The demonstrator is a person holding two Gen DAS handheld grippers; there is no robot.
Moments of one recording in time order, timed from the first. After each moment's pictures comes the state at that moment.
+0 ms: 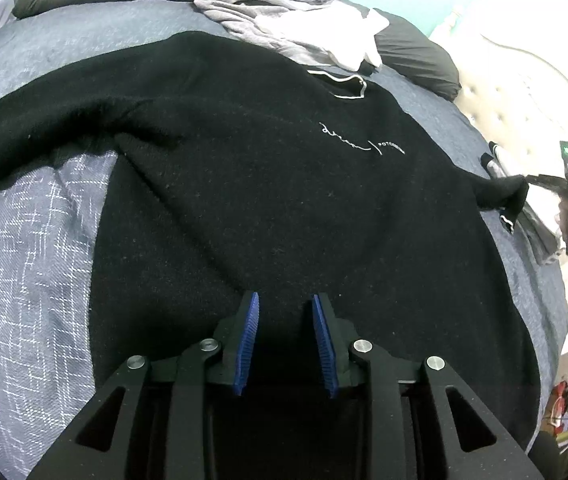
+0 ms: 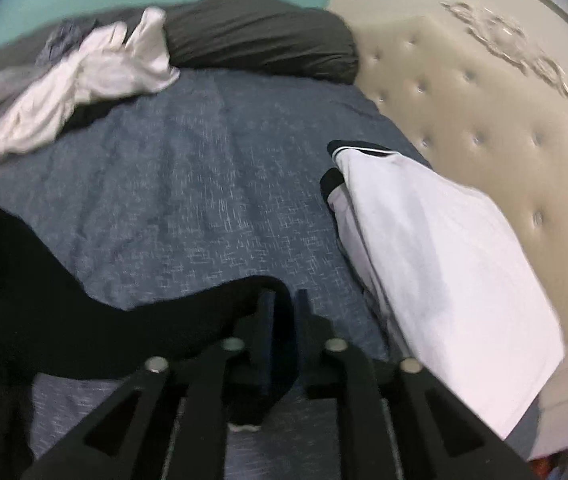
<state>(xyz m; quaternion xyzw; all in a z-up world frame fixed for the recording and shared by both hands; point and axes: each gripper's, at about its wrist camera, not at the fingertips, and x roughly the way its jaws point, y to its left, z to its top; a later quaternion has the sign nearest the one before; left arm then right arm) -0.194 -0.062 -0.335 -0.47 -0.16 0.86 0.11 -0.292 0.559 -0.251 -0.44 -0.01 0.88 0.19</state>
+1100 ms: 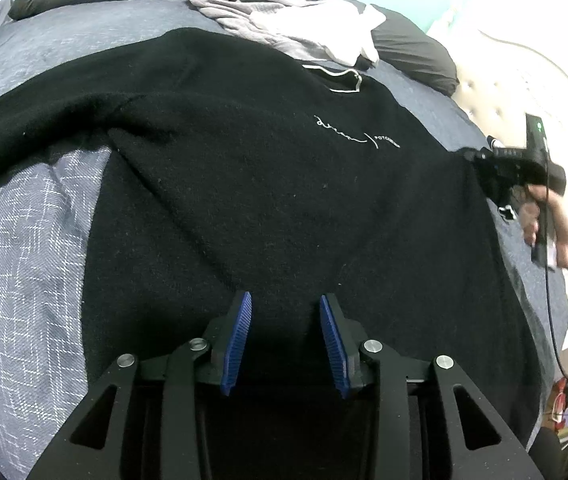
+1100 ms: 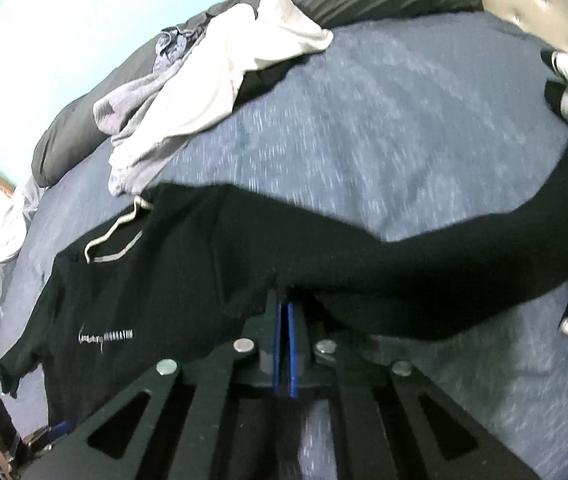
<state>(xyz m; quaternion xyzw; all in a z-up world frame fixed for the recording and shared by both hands) -0.193 -0.055 -0.335 -0.47 -0.15 0.86 0.12 -0.342 0.423 -0.331 -0.46 0.17 0.87 -0.02</state>
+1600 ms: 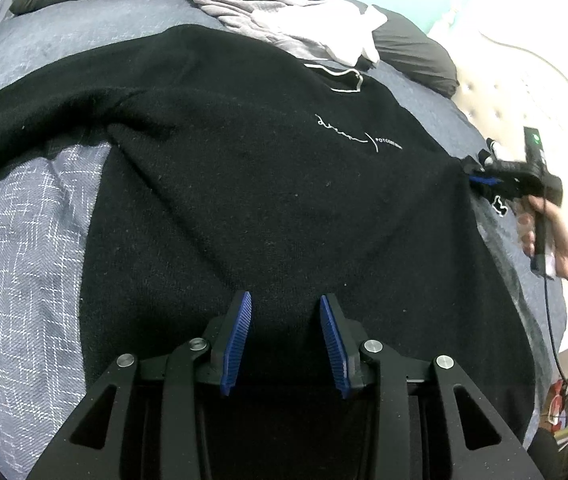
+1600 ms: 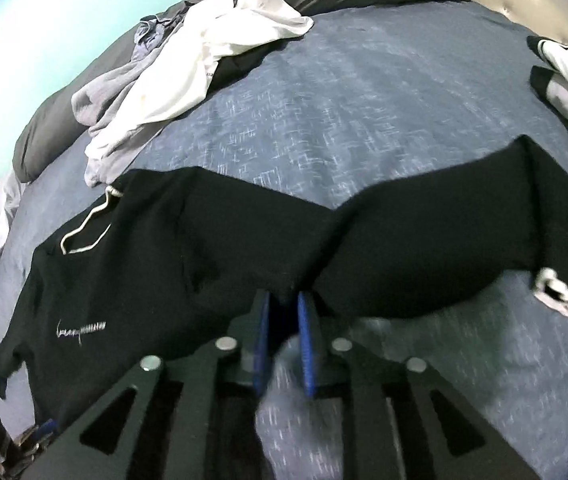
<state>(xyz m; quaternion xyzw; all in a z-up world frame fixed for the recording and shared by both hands) -0.196 -0.059 -0.336 -0.47 -0.16 0.86 0.12 -0.321 0.436 -0.341 -0.49 0.15 0.86 0.00</state>
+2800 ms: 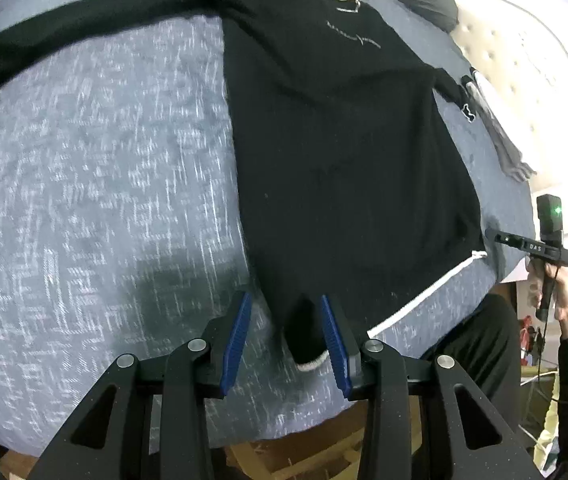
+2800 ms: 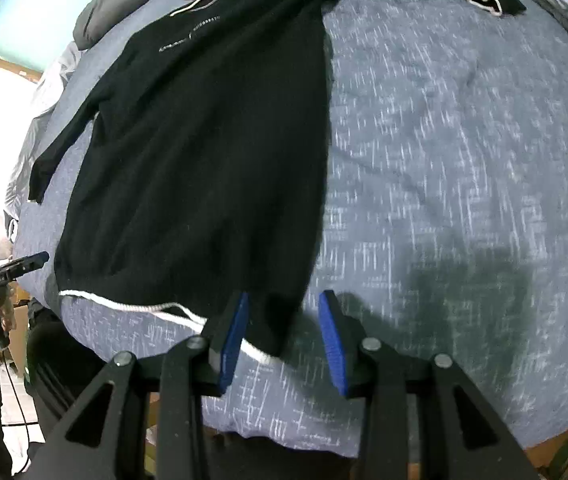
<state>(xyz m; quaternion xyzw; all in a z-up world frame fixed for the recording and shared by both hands) -0.018 -0.126 -0.287 -0.62 -0.17 0.75 0.15 -0.026 0.383 -0.350 -0.63 0.14 0.75 -0.11</state>
